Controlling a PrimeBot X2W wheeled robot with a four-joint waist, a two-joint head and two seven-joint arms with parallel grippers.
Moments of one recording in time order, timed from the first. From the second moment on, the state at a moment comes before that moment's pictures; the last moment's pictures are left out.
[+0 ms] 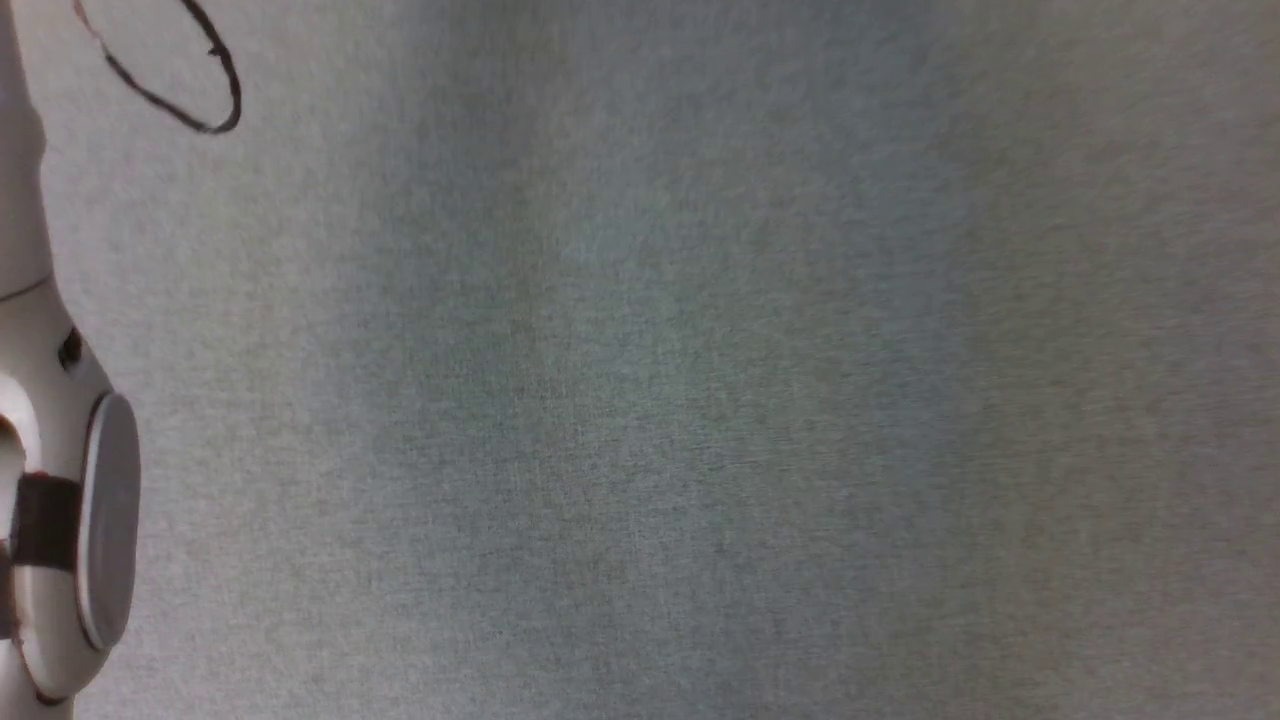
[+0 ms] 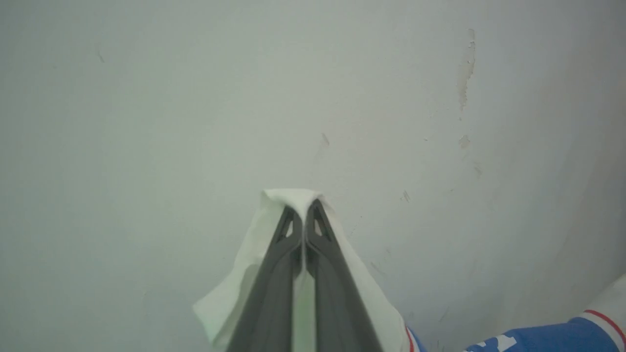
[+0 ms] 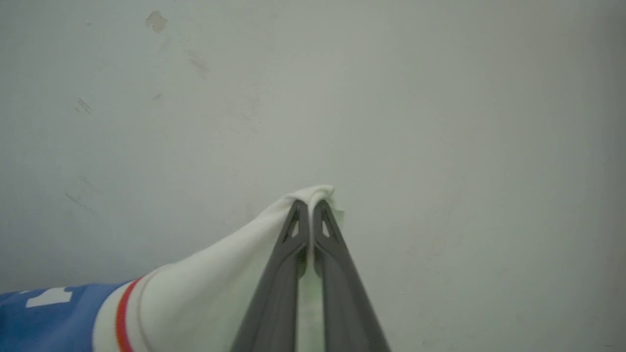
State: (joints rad) left arm -1.49 0.28 -0.12 0.44 -0.60 0.06 0.06; right arm -1.59 -0.07 -0.22 0.60 -0.27 0.13 0.10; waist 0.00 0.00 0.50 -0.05
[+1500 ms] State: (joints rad) left arm -0.41 0.37 0.07 -0.18 -0.89 0.14 0.22; right arm -0.64 -0.18 -0.15 -0.09 0.18 0.13 0.19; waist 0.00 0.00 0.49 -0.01
